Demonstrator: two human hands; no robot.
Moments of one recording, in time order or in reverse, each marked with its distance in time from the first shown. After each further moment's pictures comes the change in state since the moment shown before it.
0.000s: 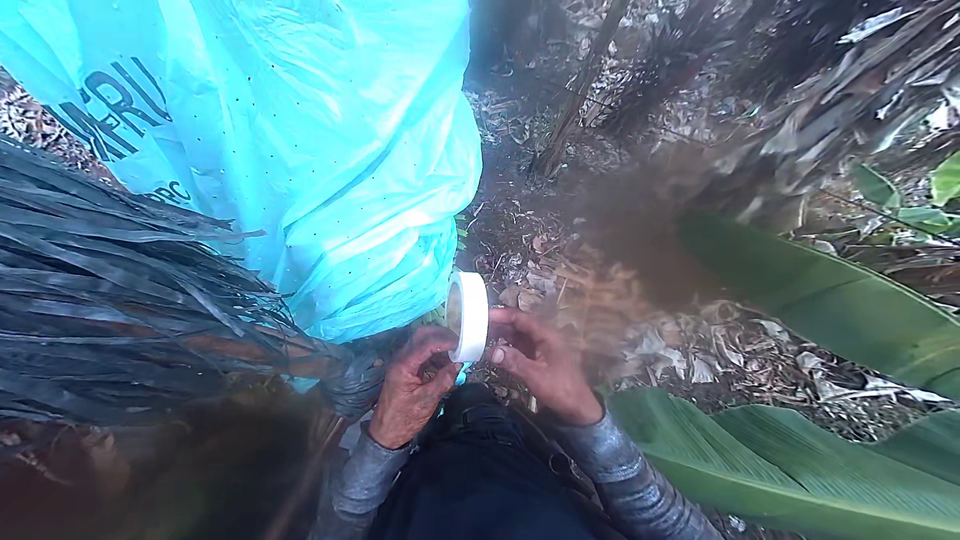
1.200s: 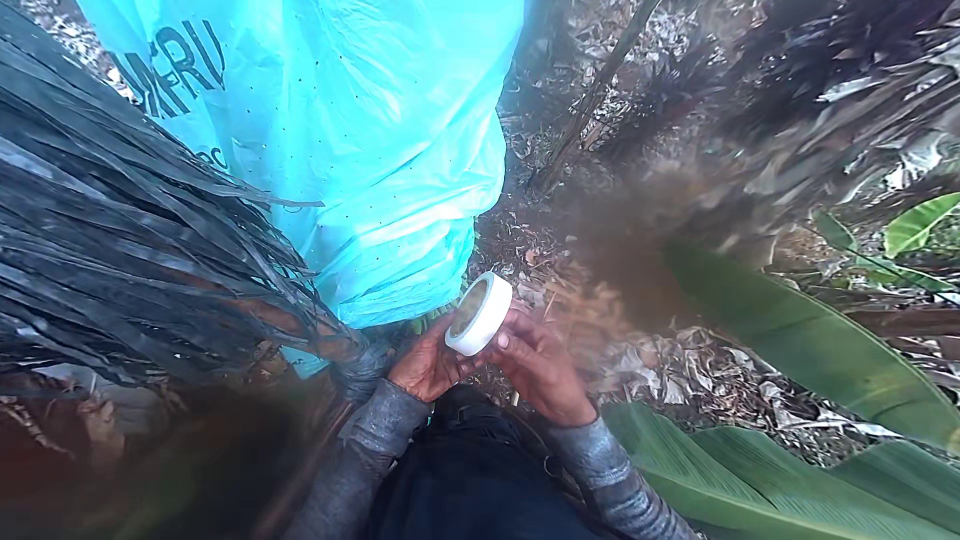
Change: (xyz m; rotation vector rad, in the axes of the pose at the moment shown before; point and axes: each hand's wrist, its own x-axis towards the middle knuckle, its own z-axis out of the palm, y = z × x) left_hand 0.027 -0.005 -0.003 -1.003 0.070 -0.830; right_hand 0.002 0.004 0.029 0.496 0.073 0.205
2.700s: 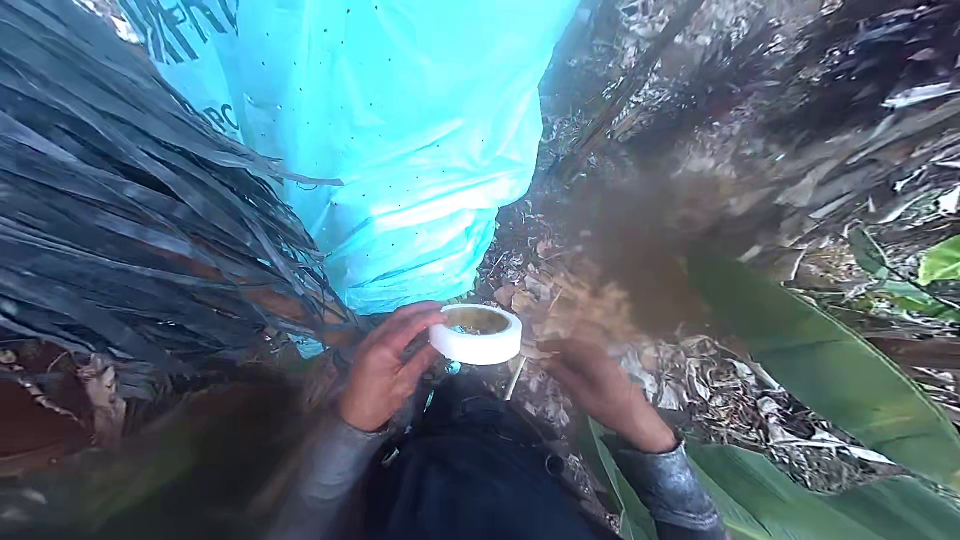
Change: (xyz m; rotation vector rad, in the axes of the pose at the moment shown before) left_hand -0.052 0.024 -0.025 1.264 0.102 0.946; right_hand -0.030 -0.030 -0.092 -1.335 -0.079 0.136
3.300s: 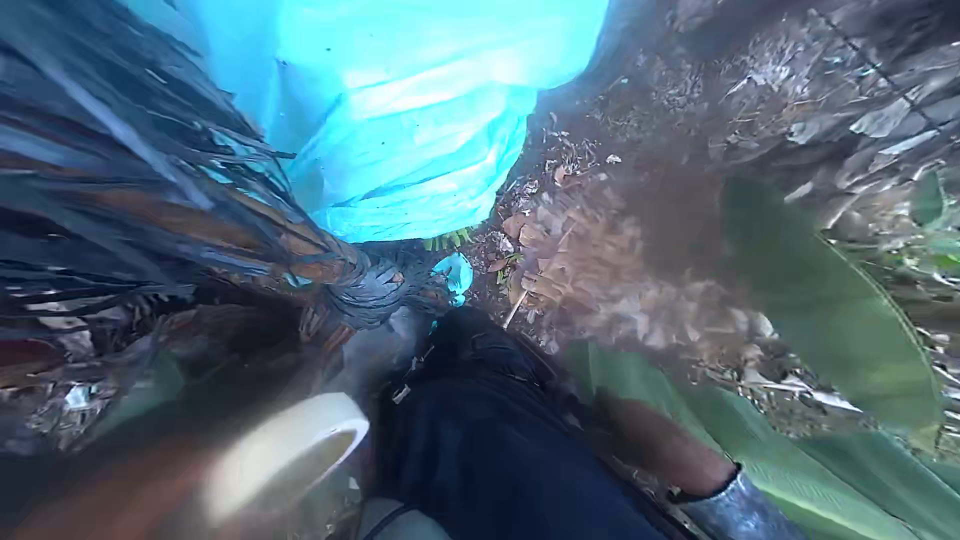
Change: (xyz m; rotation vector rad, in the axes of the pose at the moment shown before) left_hand -0.096 0.175 -0.118 0.630 -0.358 -0.610; right_hand -0.079 0.003 -0.008 -0.470 -0.910 0.720
